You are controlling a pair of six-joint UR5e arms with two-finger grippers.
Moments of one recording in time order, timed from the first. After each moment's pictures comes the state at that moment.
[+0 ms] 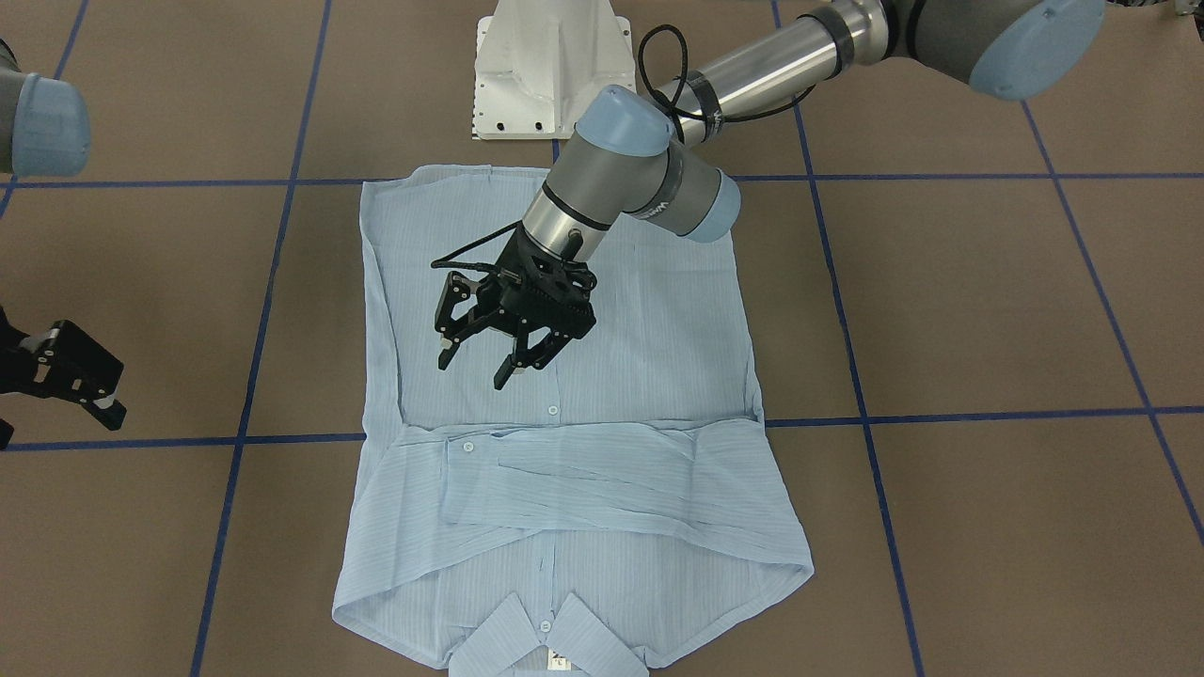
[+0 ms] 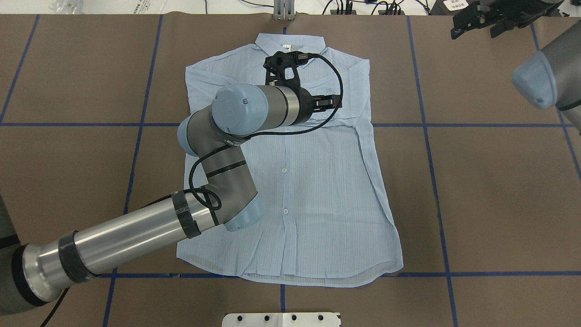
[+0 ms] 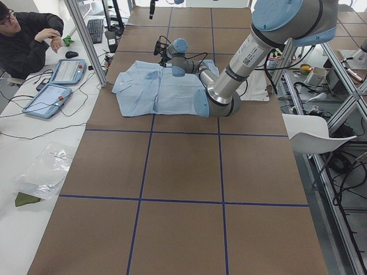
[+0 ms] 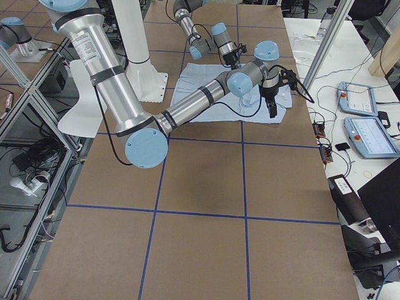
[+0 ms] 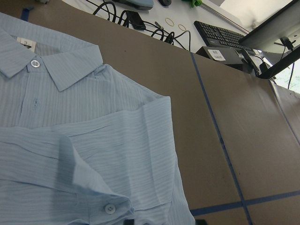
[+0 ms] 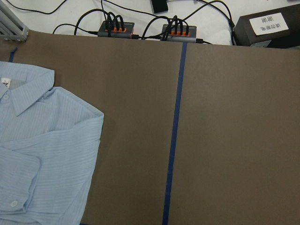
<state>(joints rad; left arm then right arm) -0.54 -2.48 -1.28 -2.38 -1.61 -1.25 1.16 -1.11 1.72 -1.44 2.16 0.68</state>
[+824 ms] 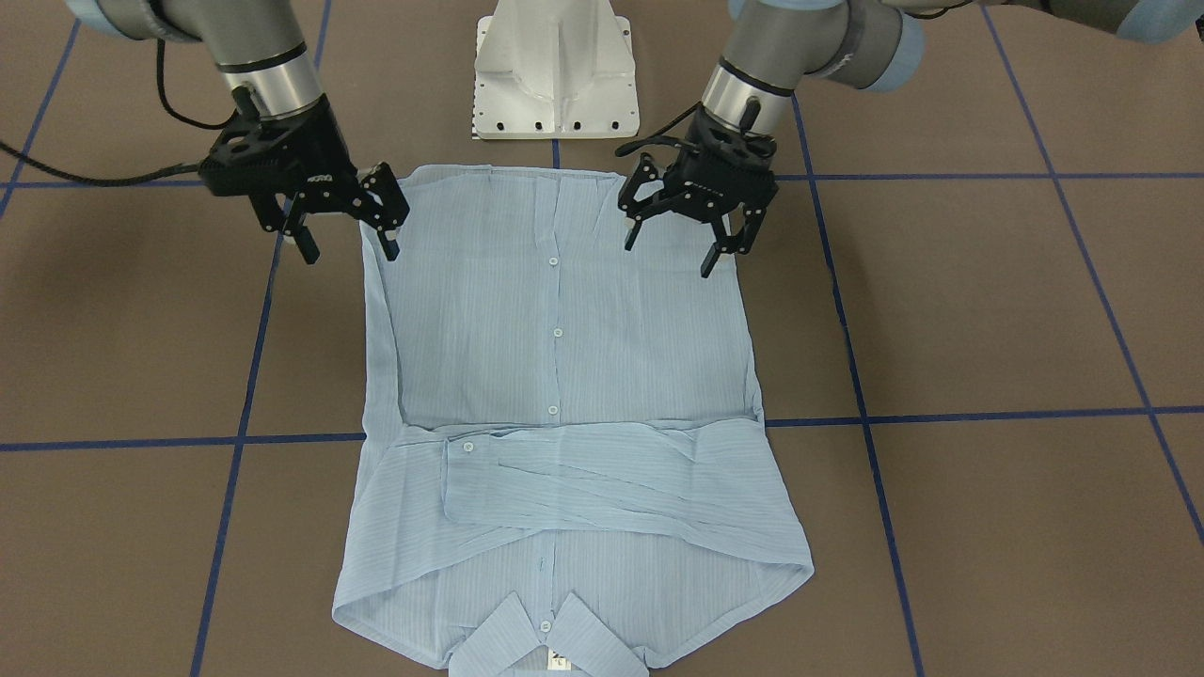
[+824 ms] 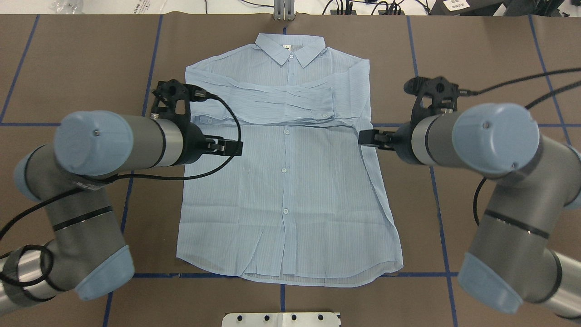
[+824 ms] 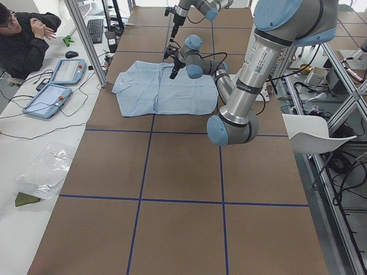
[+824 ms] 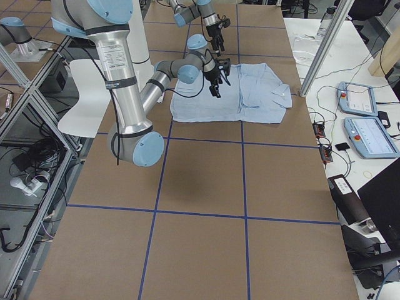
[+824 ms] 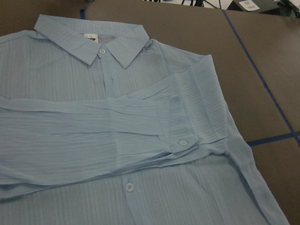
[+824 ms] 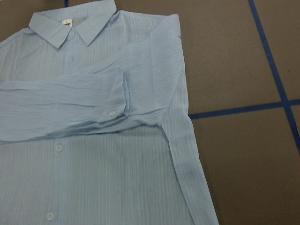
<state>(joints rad) -0.54 -1.93 -1.99 -1.96 -1.66 -1.08 0.51 -1.32 2.16 -1.45 1.59 1.38</state>
